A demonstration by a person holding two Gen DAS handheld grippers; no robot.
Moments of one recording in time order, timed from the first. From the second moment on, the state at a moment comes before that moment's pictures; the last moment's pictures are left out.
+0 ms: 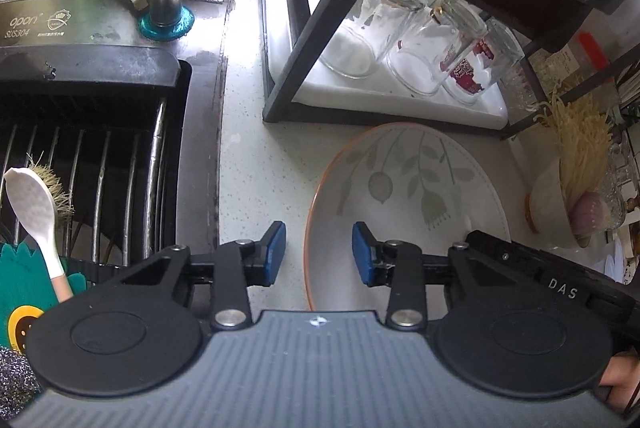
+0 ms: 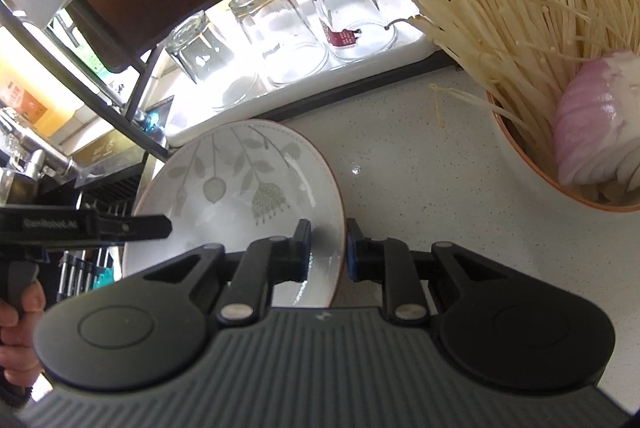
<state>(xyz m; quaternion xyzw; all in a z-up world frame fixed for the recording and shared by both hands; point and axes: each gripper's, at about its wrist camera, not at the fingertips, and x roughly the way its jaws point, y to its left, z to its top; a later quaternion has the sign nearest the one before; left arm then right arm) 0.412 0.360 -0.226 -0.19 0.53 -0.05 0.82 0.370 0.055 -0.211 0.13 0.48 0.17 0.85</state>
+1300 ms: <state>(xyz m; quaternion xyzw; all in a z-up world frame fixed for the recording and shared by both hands) 0.339 0.320 -0.121 -0.19 0.47 -0.02 0.86 0.301 0.018 -0.132 0.15 0.39 0.20 0.89</state>
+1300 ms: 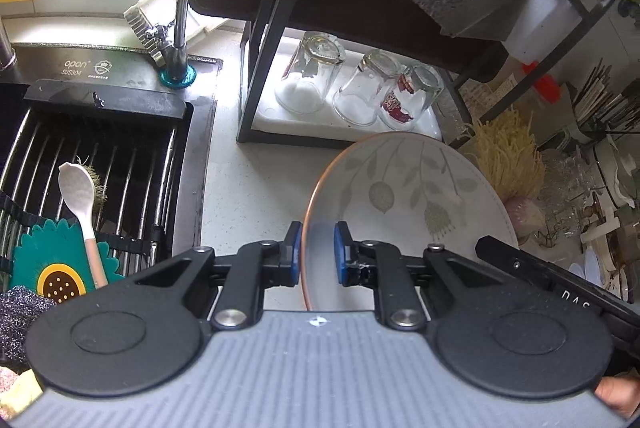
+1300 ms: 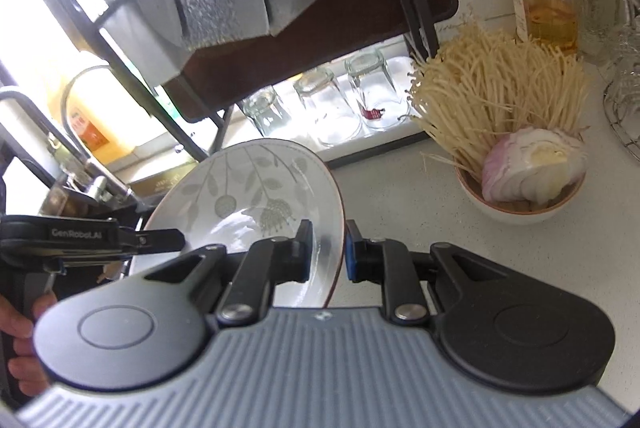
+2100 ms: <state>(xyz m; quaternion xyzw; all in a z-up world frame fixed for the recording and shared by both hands) 0.303 0.245 -0.091 -0.17 0.44 -0.10 0.87 0.226 -0.052 -0.100 0.15 0.34 0.14 0.92</state>
